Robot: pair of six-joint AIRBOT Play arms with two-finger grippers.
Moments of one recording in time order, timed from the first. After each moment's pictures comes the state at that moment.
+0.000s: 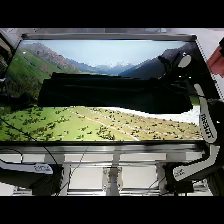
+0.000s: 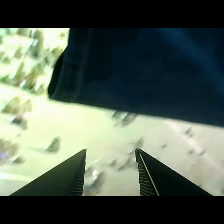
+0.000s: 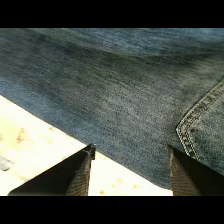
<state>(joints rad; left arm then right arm) 0.63 -1.57 1.31 1.08 -1.31 -1.14 0.00 -1.66 1.57 -1.17 1.38 1.40</state>
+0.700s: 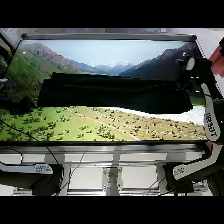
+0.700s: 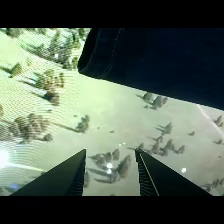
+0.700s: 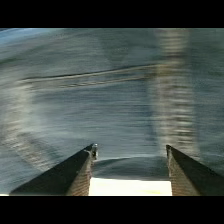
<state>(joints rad) 0.64 -1.52 1.23 1.14 -1.27 -1.14 -0.14 -1.66 1.57 -1.62 1.36 1.57</state>
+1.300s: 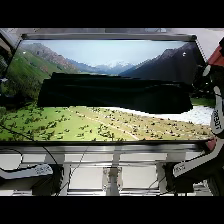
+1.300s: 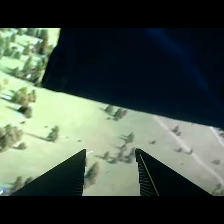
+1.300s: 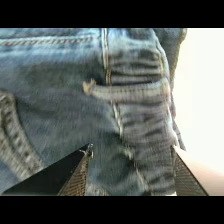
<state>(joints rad) 0.64 -1.40 1.22 1.01 -1.26 -1.14 -0.33 -1.75 1.57 -1.66 1.25 1.56</state>
